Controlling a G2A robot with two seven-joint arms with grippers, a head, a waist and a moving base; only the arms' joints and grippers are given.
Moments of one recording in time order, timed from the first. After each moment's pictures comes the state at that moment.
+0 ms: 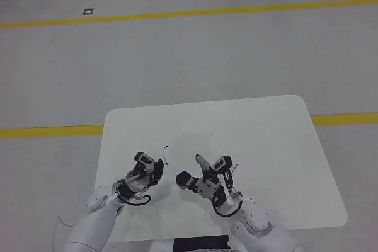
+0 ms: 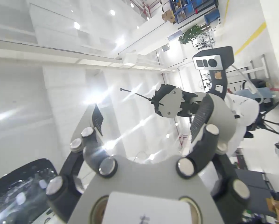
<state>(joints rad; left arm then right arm) 1.60 -1.15 -1.30 -1.42 -1.13 -0.11 -1.36 -1.69 -1.27 0.92 -1.71 0.75 -0.31 0.44</state>
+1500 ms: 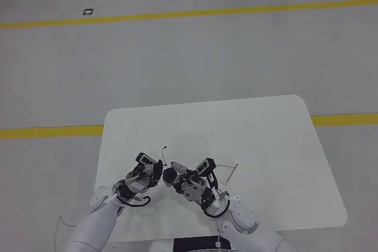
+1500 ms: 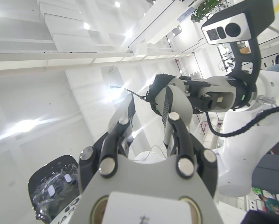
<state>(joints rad) 1.60 -1.15 -1.30 -1.41 -1.15 -0.10 -1.38 -1.62 -1.32 0.81 -1.65 0.85 -0.32 0.48</state>
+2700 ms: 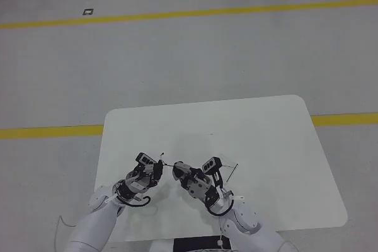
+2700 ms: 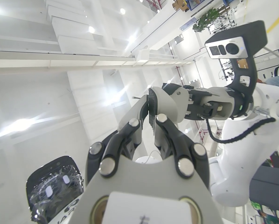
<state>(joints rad) 1.60 -1.15 -1.30 -1.41 -1.15 -0.10 -1.38 -1.66 -1.33 0.88 -1.65 0.81 -0.34 0.48</state>
